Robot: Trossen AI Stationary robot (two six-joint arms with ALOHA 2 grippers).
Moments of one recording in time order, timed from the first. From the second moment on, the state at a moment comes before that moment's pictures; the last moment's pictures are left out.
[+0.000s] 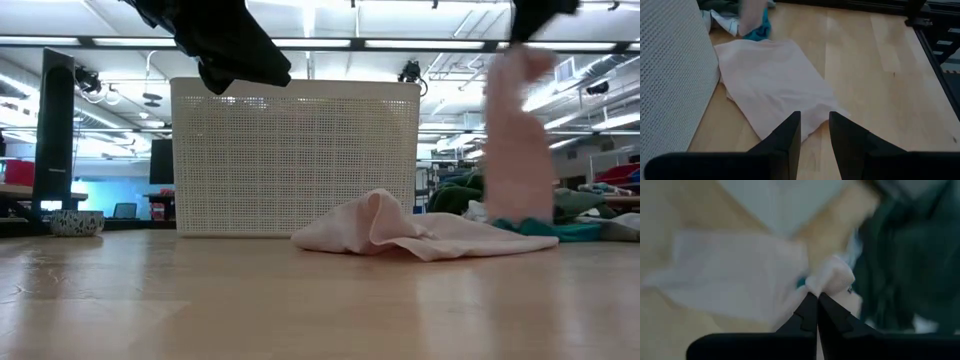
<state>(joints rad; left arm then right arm) -0.33 1.41 0.86 -0.02 -0.35 -0.32 0.28 1.21 1.32 -1.46 0.50 0.97</state>
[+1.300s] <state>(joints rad) -0.33 1.41 0.86 -0.07 -0.35 -0.32 -0.26 1.57 1.94 -0.97 0.33 0.15</state>
